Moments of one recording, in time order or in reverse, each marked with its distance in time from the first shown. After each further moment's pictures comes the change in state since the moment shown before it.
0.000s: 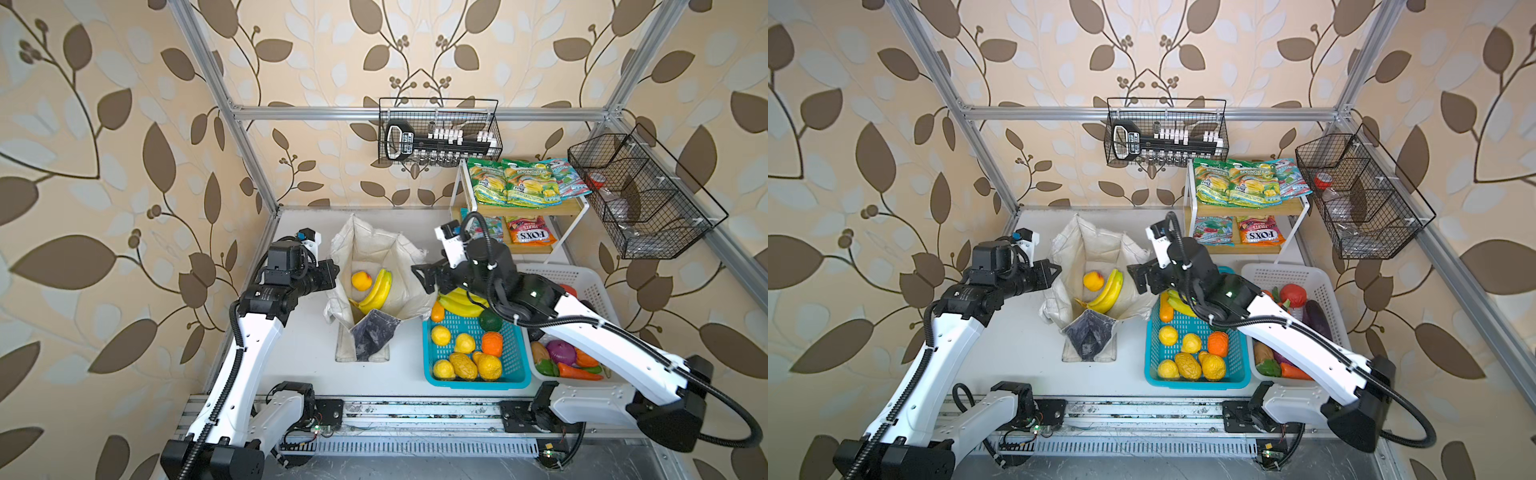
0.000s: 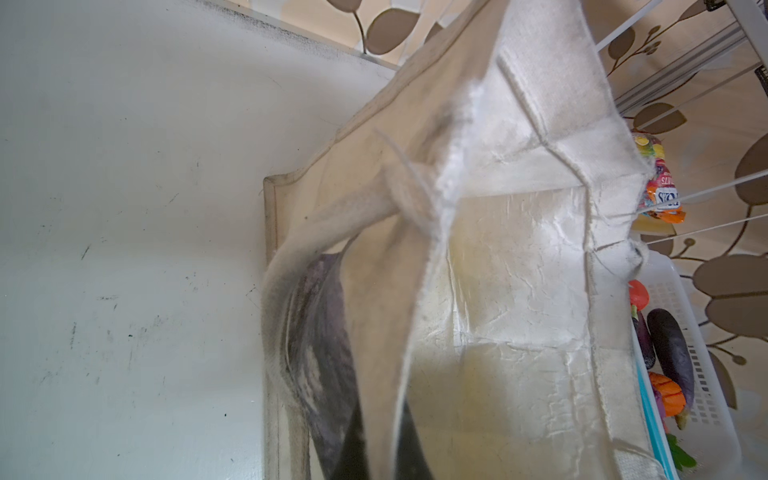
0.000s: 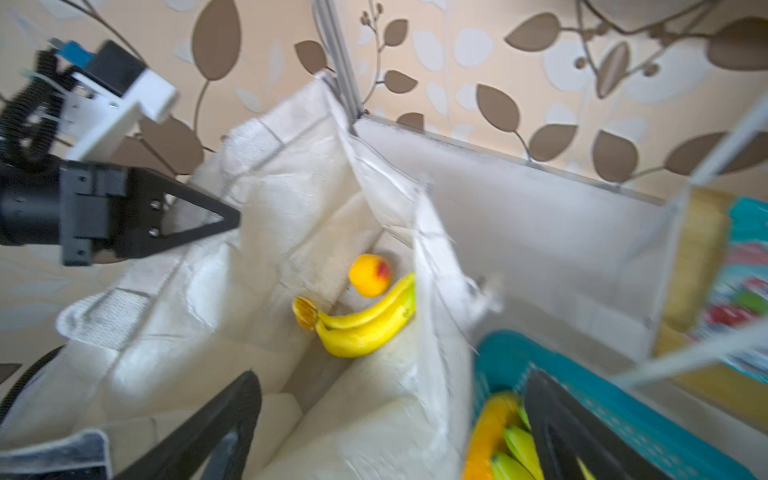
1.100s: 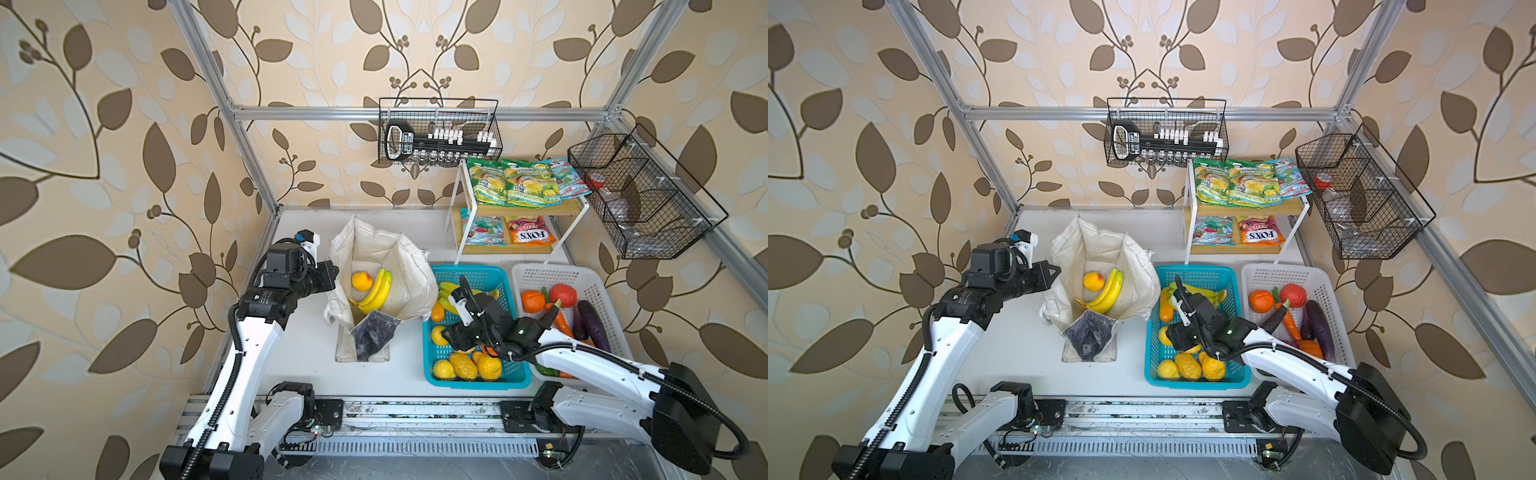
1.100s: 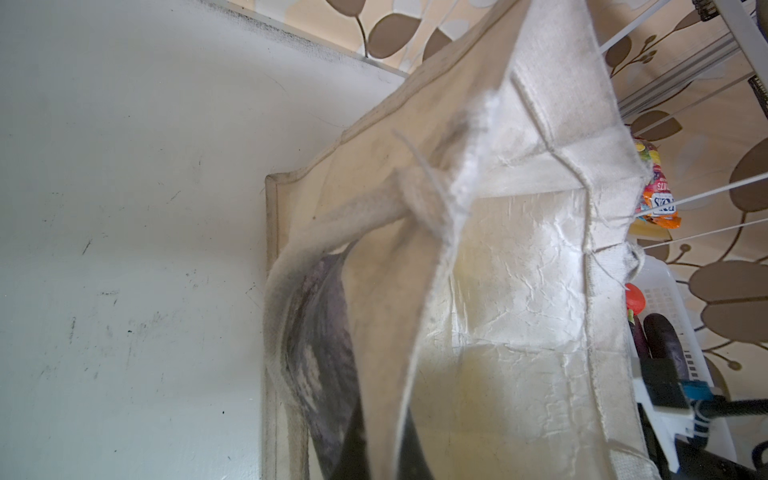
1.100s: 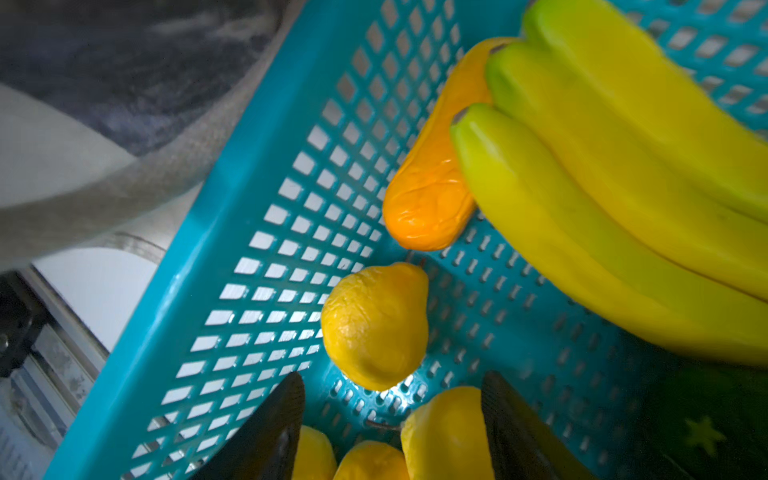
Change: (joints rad) left arm 0.000 -0.019 -0.015 0.005 -0.002 -0.016; right arm -0.026 -0.034 -0.575 0.091 -0.151 0.080
